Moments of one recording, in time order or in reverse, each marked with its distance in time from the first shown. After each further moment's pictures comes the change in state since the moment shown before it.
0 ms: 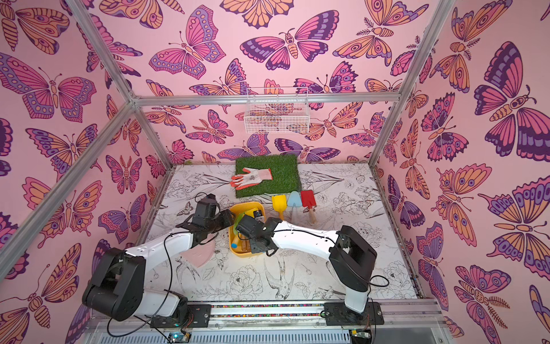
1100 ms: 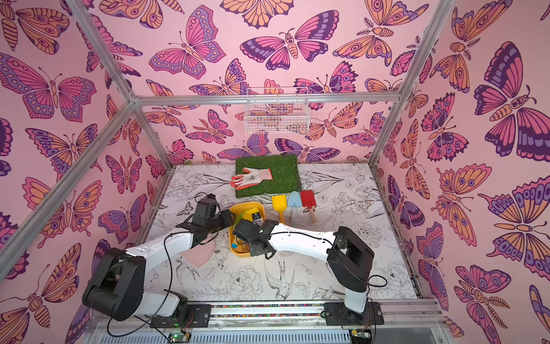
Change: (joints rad) left arm 0.000 0.000 0.000 0.000 0.000 0.003; right arm 0.035 0.006 0.019 -0.057 0.048 0.014
